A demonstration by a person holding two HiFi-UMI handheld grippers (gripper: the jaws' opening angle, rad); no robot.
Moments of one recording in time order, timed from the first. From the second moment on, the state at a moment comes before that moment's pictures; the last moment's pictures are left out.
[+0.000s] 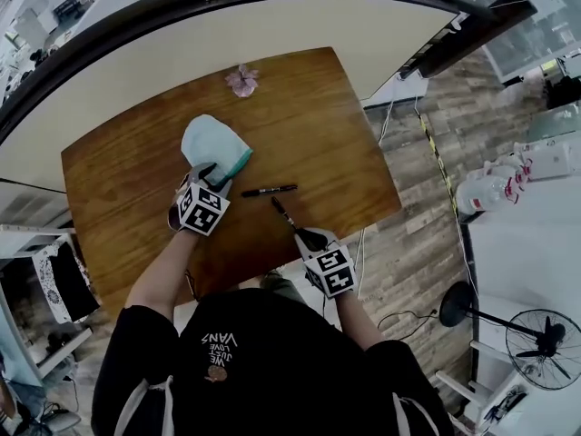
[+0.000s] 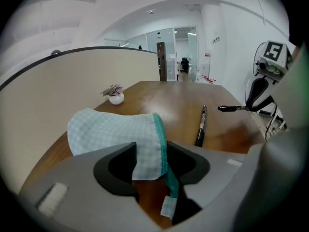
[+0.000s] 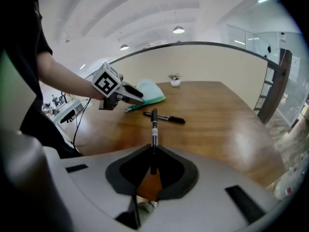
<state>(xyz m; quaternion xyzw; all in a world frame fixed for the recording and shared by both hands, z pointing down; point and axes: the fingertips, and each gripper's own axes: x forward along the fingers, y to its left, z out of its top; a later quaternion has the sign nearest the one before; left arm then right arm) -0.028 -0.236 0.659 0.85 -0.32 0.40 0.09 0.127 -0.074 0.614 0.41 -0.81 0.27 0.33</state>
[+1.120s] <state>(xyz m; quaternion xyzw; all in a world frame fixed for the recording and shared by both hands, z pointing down) -0.037 -0.171 0.595 0.90 -0.30 0.30 0.12 0.046 -0.109 0.592 0.37 -0.83 0.27 0.30</state>
